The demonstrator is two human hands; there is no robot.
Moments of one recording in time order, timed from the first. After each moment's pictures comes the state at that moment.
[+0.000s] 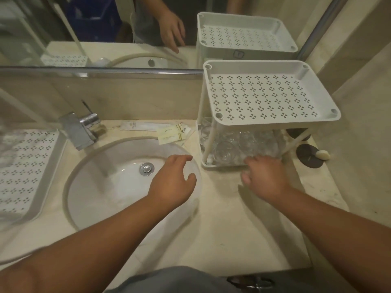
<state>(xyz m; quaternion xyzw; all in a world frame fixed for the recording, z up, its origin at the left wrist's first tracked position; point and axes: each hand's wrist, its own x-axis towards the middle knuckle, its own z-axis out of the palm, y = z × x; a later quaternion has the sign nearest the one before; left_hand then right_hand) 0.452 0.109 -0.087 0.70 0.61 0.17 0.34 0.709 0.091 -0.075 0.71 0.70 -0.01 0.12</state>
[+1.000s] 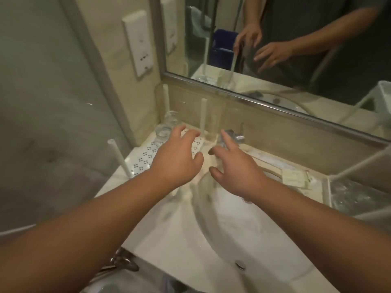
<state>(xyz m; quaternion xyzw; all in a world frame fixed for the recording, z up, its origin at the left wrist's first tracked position) 0.092 0.124 -0.005 0.62 0.73 0.25 0.14 0.266 0.172 -0.011 0.46 0.88 -0.13 -0.06</state>
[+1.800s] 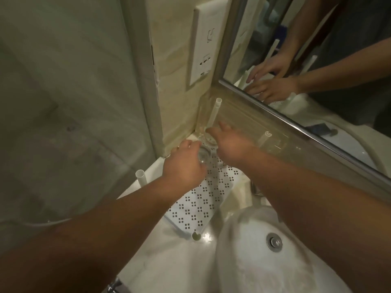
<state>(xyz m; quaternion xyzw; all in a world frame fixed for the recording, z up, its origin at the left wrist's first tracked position) -0.029 0.214 -0.083 0.50 0.82 0.19 0.21 0.070 0.350 -0.061 0.35 0.93 -0.05 0.12</state>
